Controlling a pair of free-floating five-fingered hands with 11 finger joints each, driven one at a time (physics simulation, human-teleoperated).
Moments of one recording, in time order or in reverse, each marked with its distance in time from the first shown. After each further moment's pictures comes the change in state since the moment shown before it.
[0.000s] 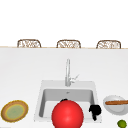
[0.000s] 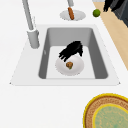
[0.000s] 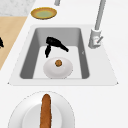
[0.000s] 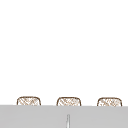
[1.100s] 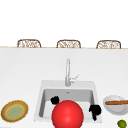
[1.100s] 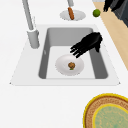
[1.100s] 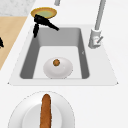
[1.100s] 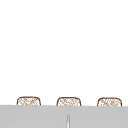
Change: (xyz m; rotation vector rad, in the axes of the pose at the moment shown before) left hand 0.100 0.098 0.078 -0.025 0.005 -0.005; right hand 0.000 0.000 0.000 0.000 0.000 0.000
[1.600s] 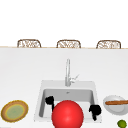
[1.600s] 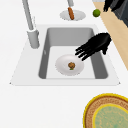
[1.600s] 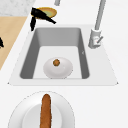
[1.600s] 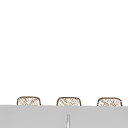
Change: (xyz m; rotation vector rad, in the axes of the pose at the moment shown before) left hand 0.023 0.026 0.044 -0.020 0.010 -0.006; right hand 0.000 0.000 0.000 0.000 0.000 0.000
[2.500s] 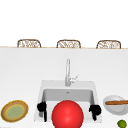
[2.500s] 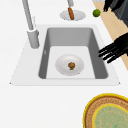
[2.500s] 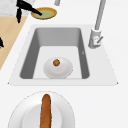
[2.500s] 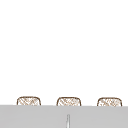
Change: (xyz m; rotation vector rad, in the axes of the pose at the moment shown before) left hand 0.095 0.007 0.071 -0.030 0.015 -0.014; right hand 0.000 0.000 0.000 0.000 0.000 0.000
